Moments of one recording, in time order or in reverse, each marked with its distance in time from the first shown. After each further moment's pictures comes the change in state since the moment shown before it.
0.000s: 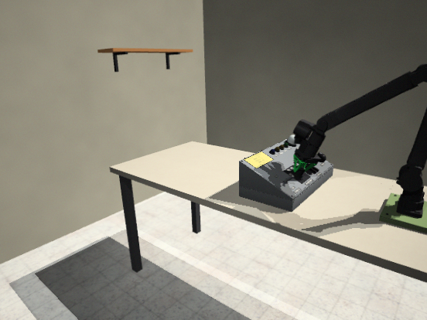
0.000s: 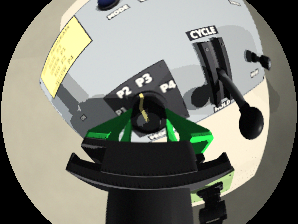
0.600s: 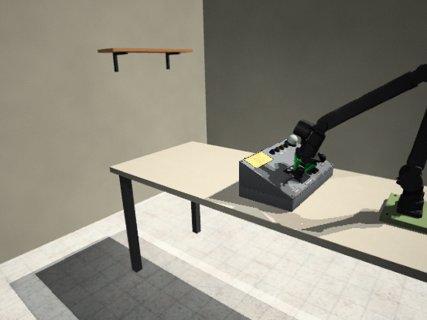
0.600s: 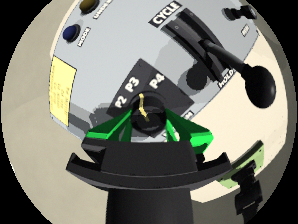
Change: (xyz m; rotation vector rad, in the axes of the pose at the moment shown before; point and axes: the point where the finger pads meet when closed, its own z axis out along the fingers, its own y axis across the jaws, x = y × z) arm 0.000 0.000 0.000 0.000 0.000 0.390
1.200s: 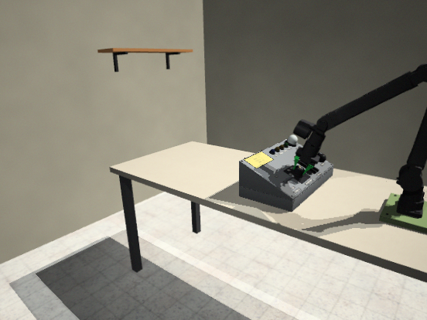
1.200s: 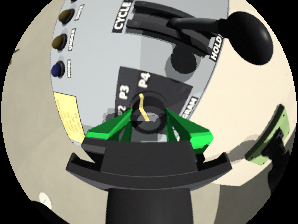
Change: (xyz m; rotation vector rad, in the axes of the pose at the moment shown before) arm 0.000 0.000 0.000 0.000 0.000 0.382
